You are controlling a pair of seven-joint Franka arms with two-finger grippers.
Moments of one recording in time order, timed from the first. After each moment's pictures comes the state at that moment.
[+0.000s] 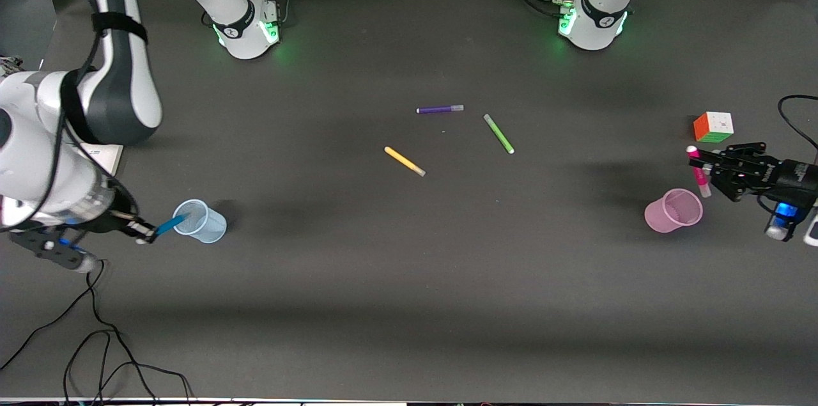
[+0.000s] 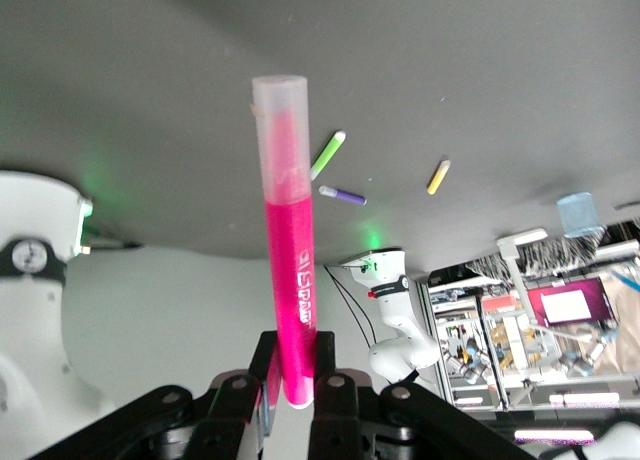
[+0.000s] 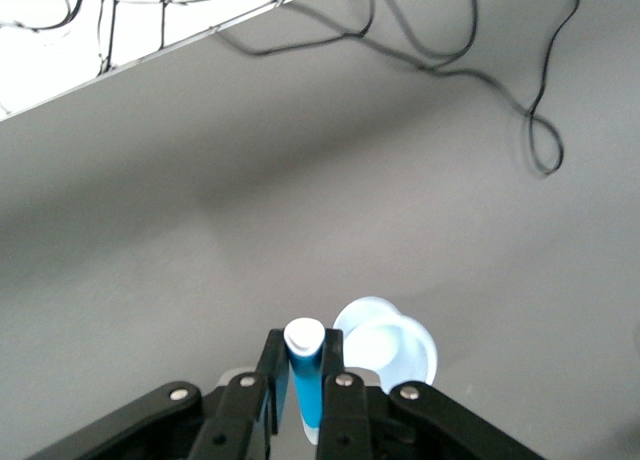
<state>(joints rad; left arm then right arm) 0.42 0.74 -0.05 -1.15 -0.63 0.99 -0.50 0.47 0.29 -0.51 -1.70 0.02 2.13 0.42</state>
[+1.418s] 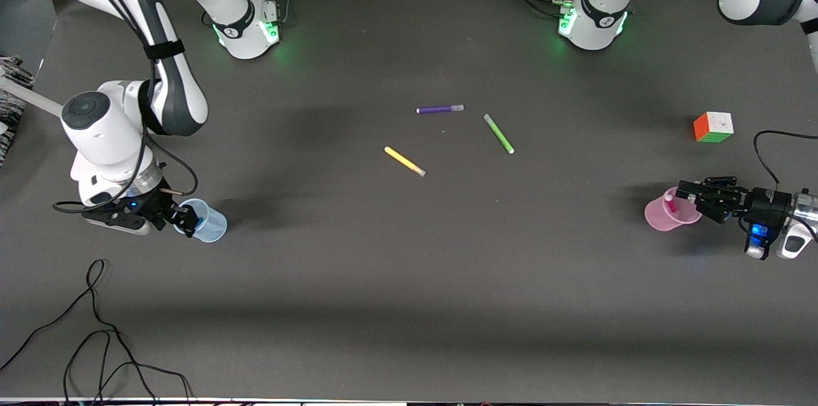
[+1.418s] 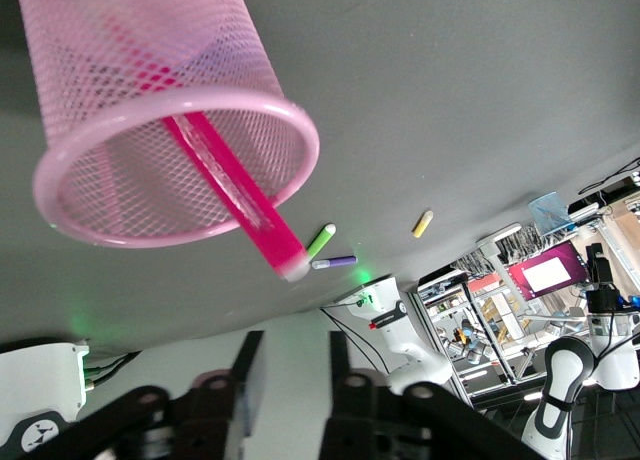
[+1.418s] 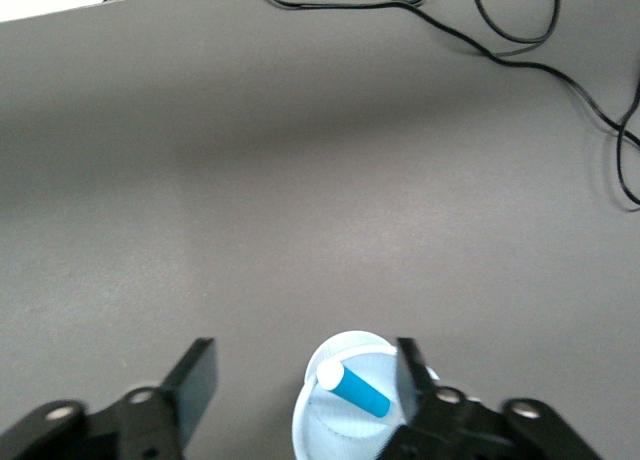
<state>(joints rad) 0.47 0.92 -0.05 -1.15 -0.62 1.15 -0.21 0.55 0.23 -0.55 -2.19 0.01 2.73 0.26</state>
